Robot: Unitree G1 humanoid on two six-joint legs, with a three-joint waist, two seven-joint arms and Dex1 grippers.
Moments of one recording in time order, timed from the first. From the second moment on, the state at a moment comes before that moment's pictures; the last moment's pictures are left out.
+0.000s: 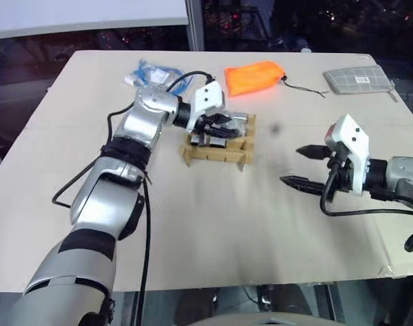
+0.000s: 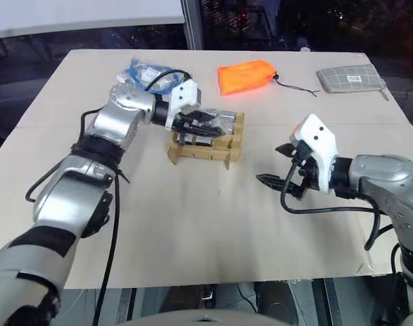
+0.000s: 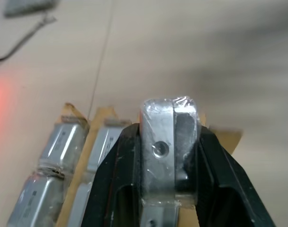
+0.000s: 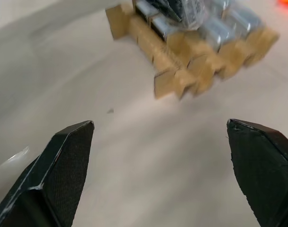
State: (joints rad) left arm -1.22 0.48 -0.37 0.92 -0.10 -0.11 -1.38; right arm -0.44 -0.79 -0.21 -0.72 0.81 1.29 0.65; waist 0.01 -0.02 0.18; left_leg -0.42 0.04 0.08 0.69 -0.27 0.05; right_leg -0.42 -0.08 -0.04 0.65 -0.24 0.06
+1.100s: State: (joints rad) left arm -1.37 0.35 -0.35 1.25 0.21 -0.33 -1.38; right arm -0.51 -0.76 -0.25 -0.77 0.98 1.40 0.36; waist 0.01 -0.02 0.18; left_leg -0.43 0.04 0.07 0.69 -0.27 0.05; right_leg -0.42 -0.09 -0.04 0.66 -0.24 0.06
